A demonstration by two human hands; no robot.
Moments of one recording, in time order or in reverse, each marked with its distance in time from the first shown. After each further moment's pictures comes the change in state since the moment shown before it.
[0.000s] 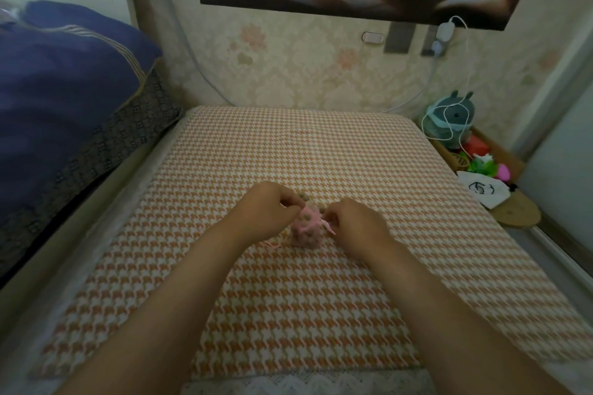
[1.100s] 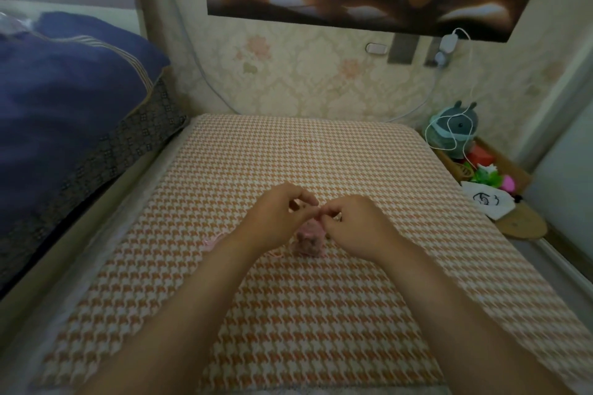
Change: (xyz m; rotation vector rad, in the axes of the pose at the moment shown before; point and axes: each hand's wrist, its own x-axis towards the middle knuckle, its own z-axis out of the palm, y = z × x) left_hand 0.015 -0.006 0.015 -0.131 0.118 0.104; right_hand -0.008 -0.025 -0.044 0.300 -0.032 -0.030
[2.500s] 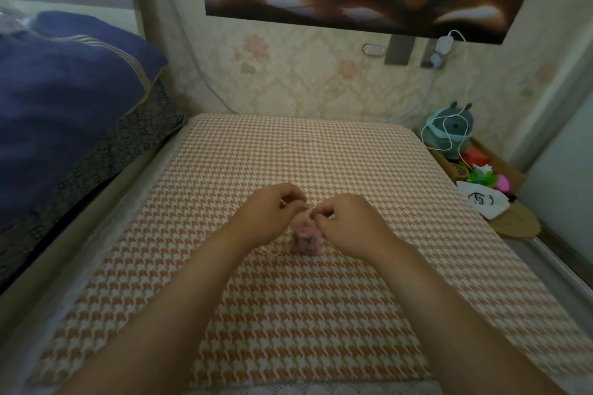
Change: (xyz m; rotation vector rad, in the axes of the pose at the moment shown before) left_hand 0.002 -0.010 -0.007 0.039 -0.032 -0.014; right_hand 0.000 -0.004 0.002 -0.039 0.012 0.017
